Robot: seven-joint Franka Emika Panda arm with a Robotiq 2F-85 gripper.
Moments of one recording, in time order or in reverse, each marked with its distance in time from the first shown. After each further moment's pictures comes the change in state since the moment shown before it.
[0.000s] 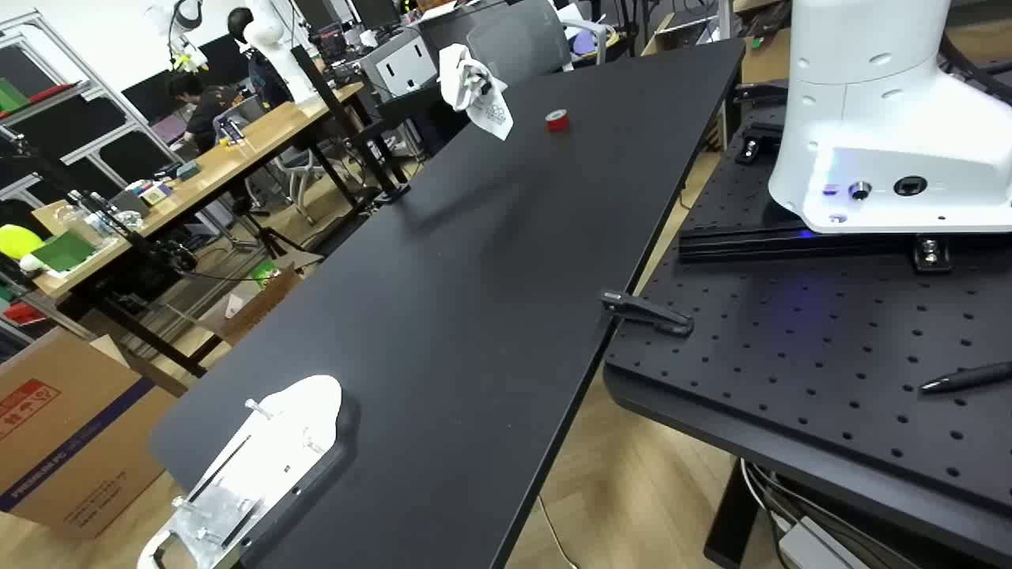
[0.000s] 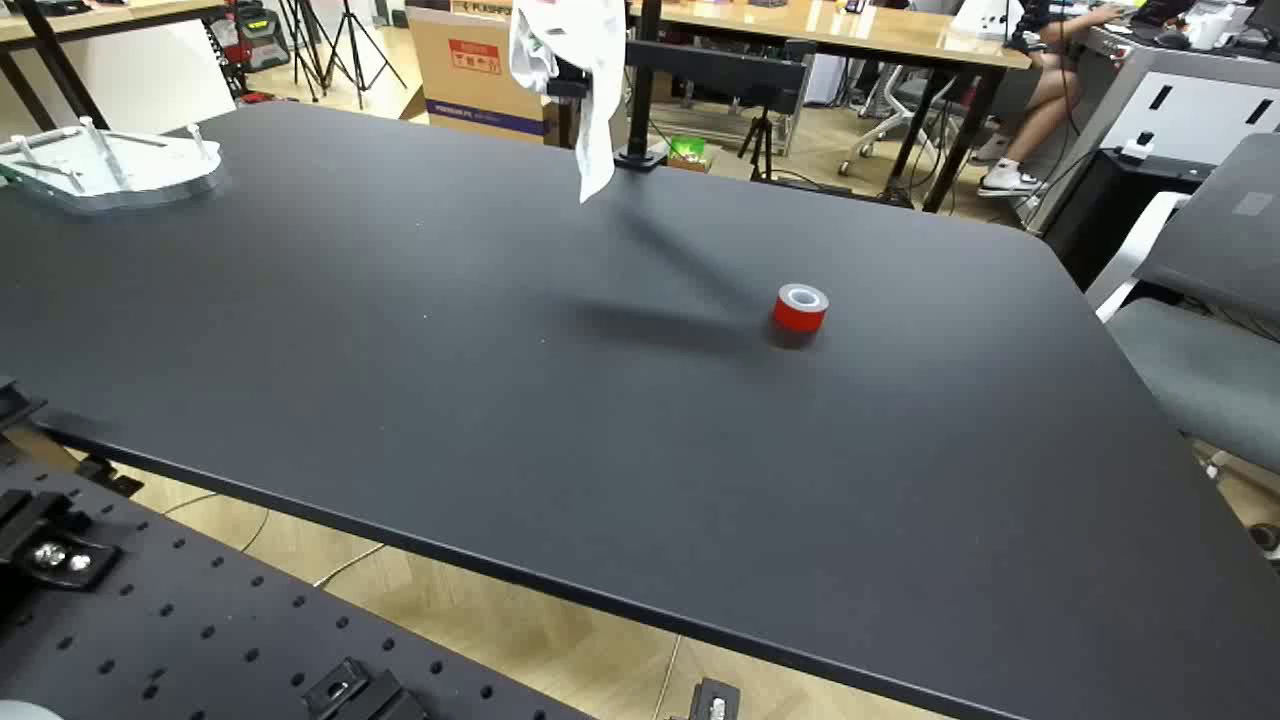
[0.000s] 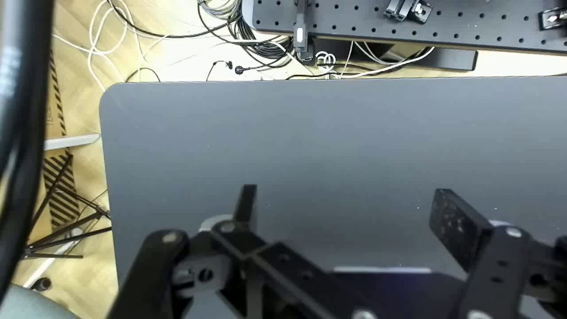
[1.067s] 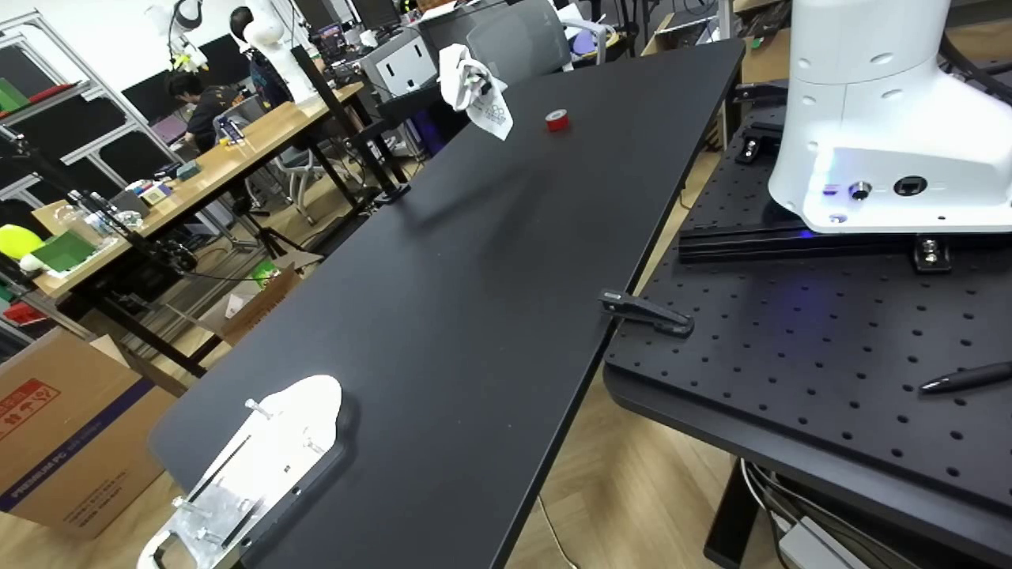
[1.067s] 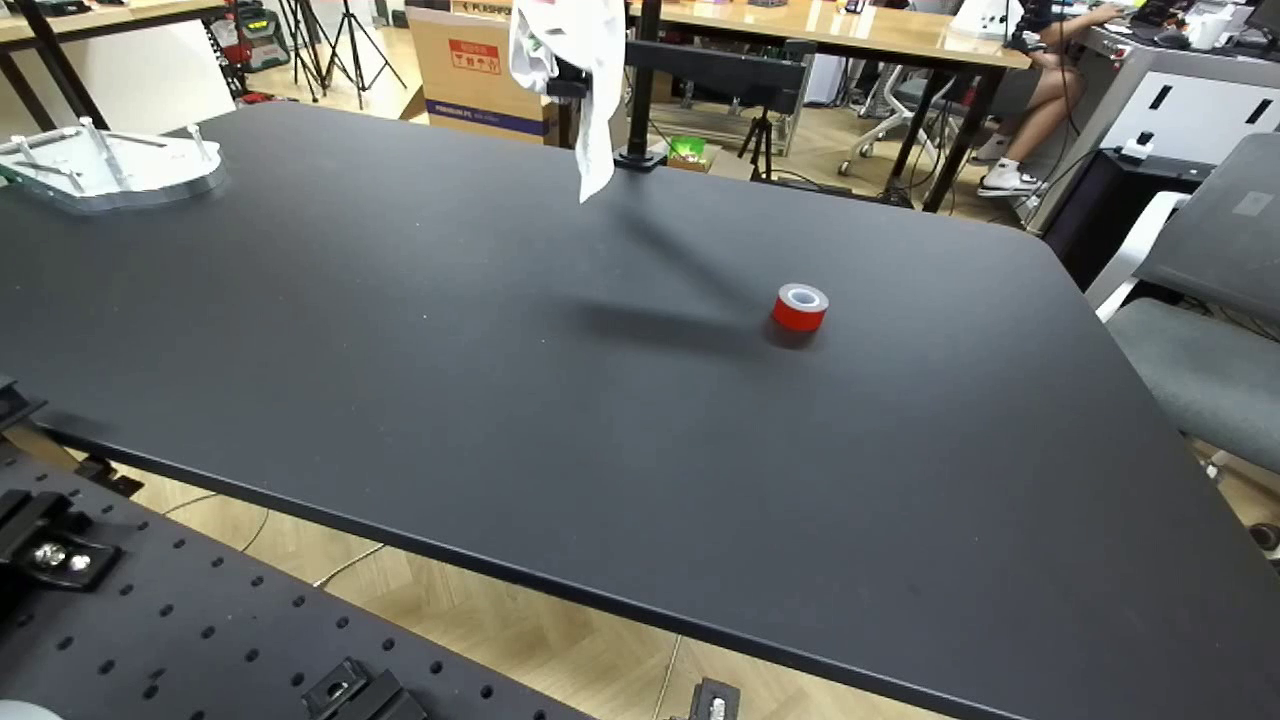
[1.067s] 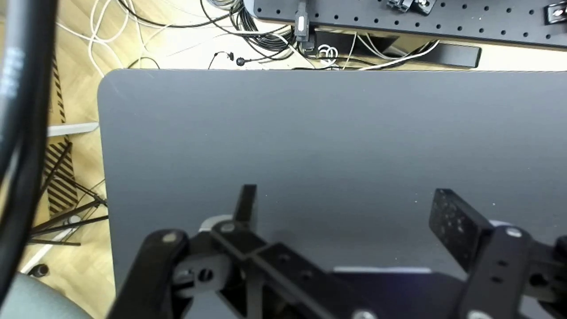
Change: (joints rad) arm 0.019 0.011 0.002 -0.001 0.000 0.027 -0.004
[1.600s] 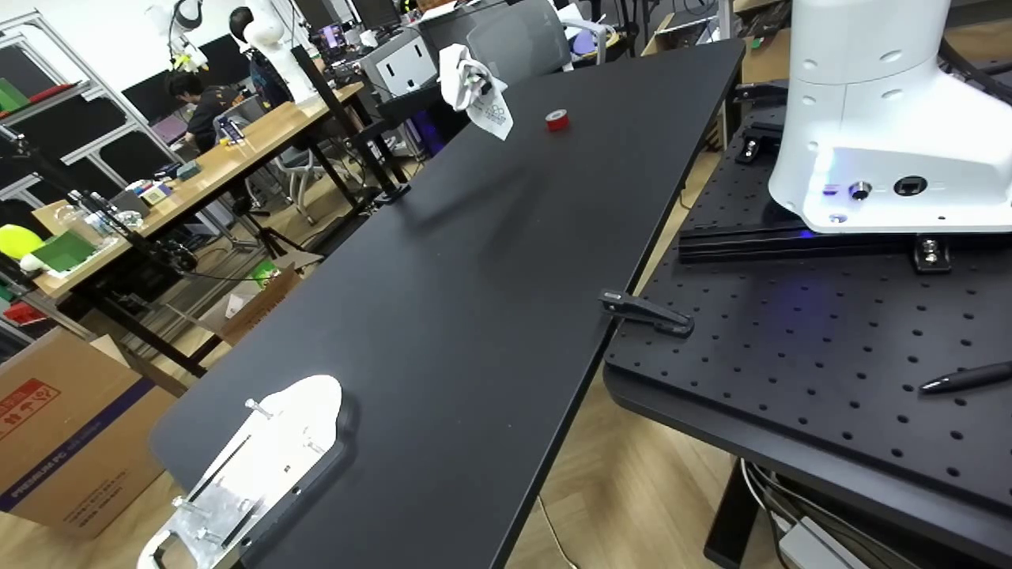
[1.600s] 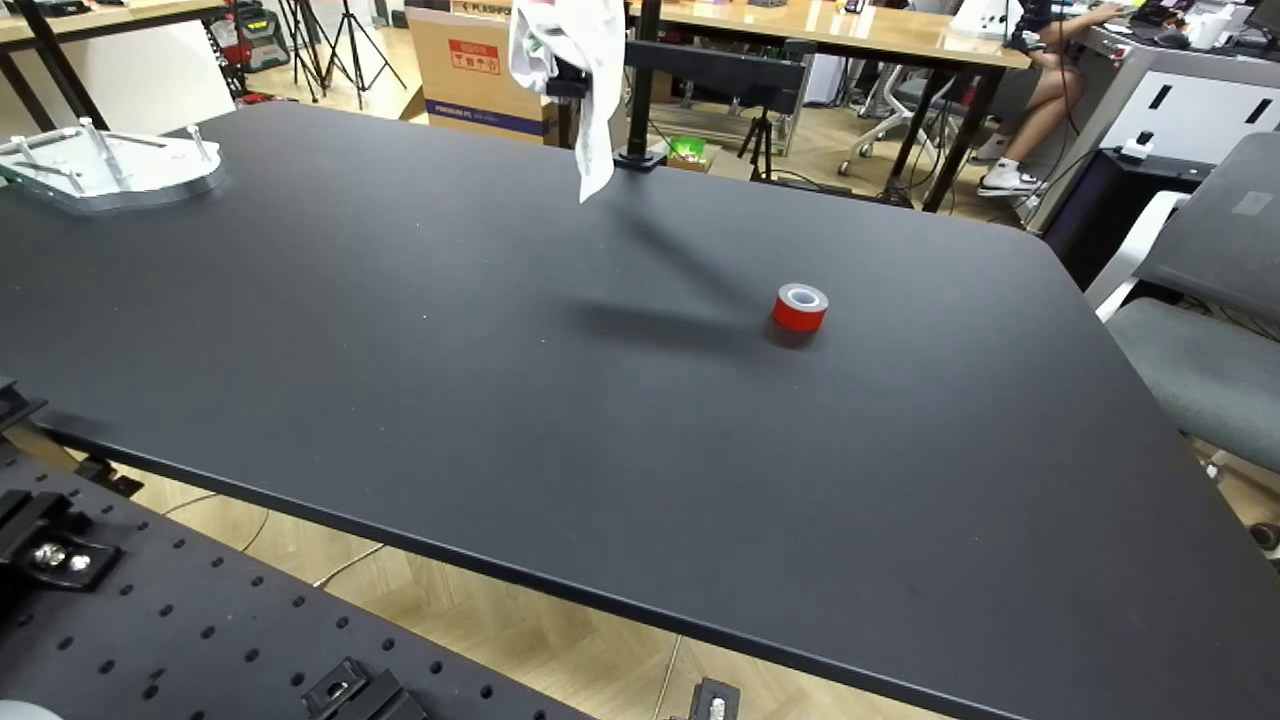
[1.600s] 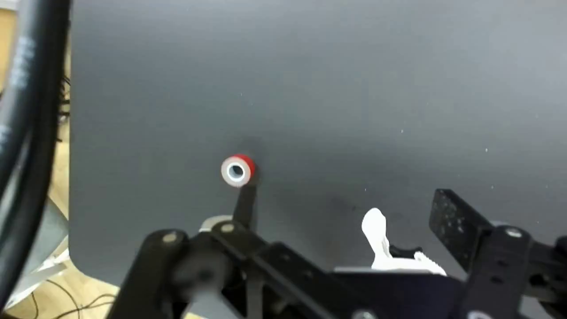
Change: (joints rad) arm 0.117 0.176 0.084 0.013 0.026 0.271 0.013
